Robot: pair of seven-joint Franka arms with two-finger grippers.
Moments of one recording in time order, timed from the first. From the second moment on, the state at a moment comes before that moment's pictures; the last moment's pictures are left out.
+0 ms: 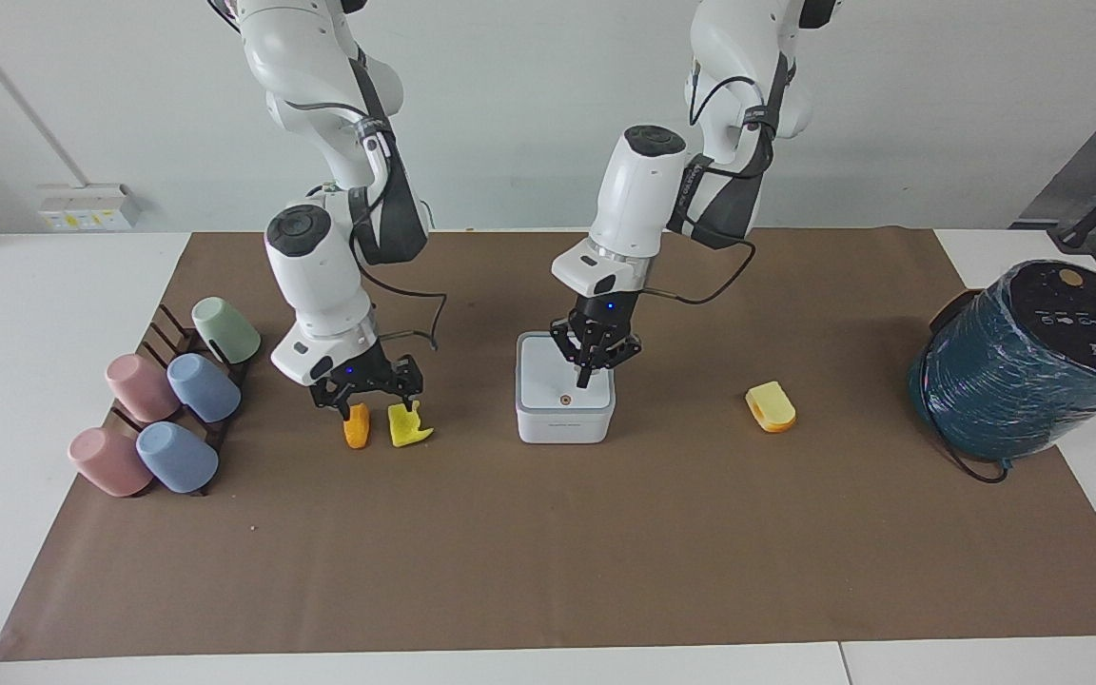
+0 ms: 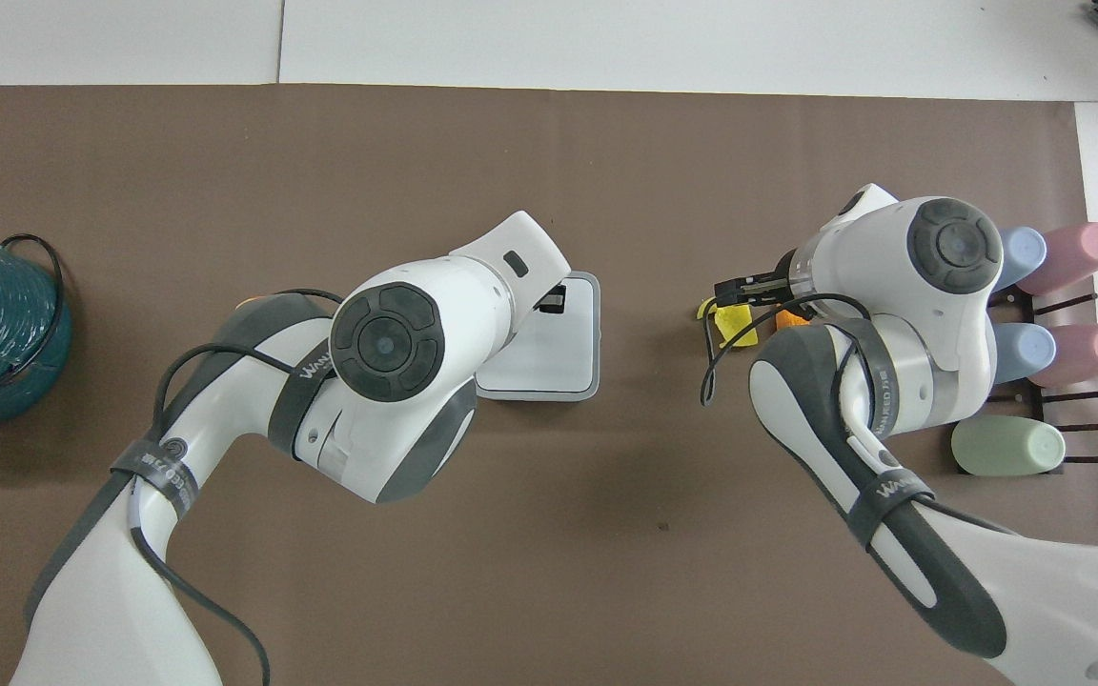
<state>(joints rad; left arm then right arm) -0.61 0.27 -0.02 -1.82 0.01 2.49 -0.44 0.28 0.28 -0.07 -1.95 0.06 2.38 0.06</state>
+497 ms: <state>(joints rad) -0.62 0.31 -0.02 -1.82 0.01 2.49 -0.44 0.29 0.32 -0.07 -2.00 0.06 2.44 0.03</state>
